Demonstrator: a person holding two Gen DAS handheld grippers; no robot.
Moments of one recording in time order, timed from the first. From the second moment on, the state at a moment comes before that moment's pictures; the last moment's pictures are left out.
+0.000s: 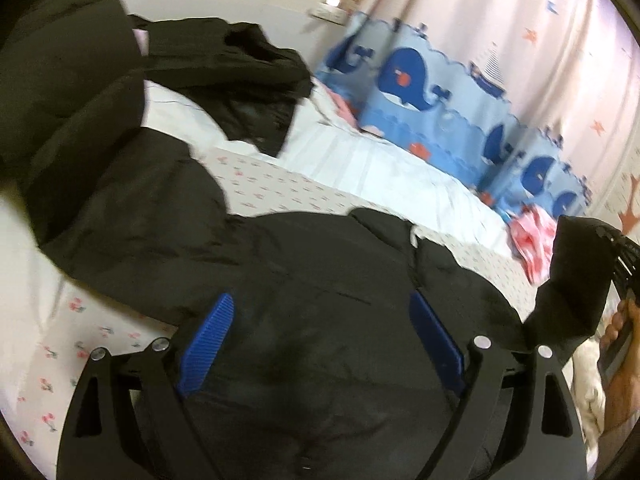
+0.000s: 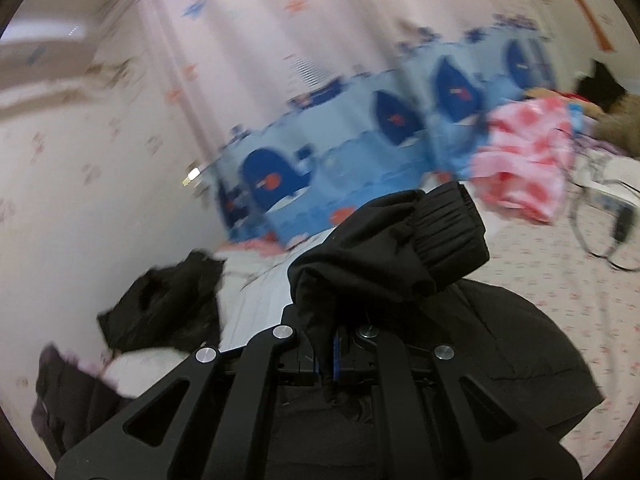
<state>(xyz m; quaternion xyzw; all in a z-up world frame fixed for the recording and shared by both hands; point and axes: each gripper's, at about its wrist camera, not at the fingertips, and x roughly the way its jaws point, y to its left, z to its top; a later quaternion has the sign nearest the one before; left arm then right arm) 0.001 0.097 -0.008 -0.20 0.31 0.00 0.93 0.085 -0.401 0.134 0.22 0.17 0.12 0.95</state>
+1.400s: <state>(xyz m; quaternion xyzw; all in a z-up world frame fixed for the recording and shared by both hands) 0.001 0.176 0.002 -0.25 0.32 0.02 0.91 0.073 -0.174 0.040 0.15 0.36 0.27 0.88</state>
